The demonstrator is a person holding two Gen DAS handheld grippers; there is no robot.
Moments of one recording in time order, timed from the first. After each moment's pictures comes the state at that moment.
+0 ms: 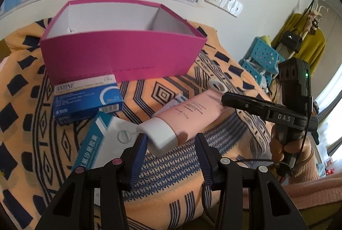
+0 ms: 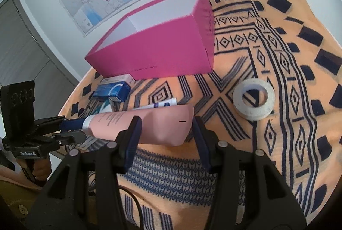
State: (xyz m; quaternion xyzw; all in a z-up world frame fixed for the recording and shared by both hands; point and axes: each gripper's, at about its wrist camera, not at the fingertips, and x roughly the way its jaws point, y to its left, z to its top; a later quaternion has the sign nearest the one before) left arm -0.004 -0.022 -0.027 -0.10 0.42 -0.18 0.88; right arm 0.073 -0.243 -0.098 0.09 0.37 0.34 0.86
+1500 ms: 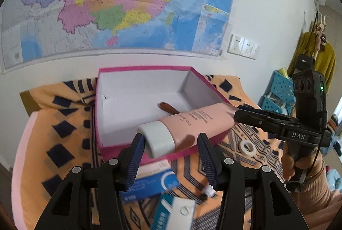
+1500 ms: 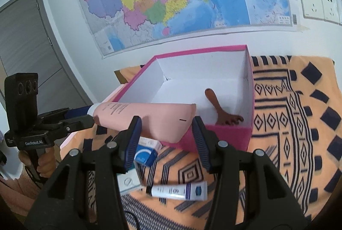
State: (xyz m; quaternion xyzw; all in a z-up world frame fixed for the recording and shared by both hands) left arm 0.047 0.038 0.054 -0.06 0.31 -0.11 0.94; right arm 0.125 -0.179 -0.010 0.06 0.27 0.38 0.88
